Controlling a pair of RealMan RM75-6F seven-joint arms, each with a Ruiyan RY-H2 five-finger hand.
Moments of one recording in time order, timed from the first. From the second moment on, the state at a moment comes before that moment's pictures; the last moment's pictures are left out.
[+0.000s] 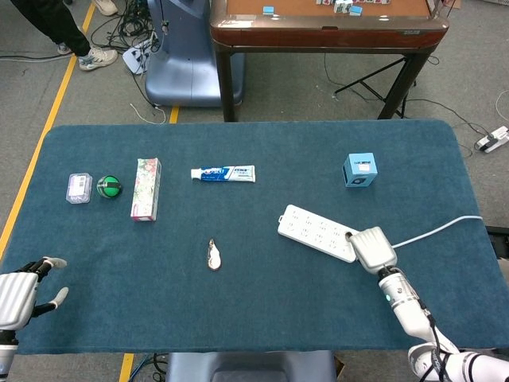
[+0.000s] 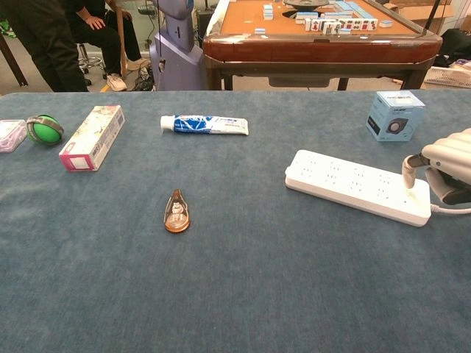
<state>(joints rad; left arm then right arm) -0.10 -1.10 -0.02 -1.62 1.52 1.47 0.05 0.47 -1.44 0.06 -1.42 -1.26 1.02 -0.56</state>
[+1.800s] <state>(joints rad) -0.09 -1.11 -0.02 -1.61 1.54 1.50 0.05 0.17 -1.21 -0.04 -1.63 -1.60 1.65 -0.41</state>
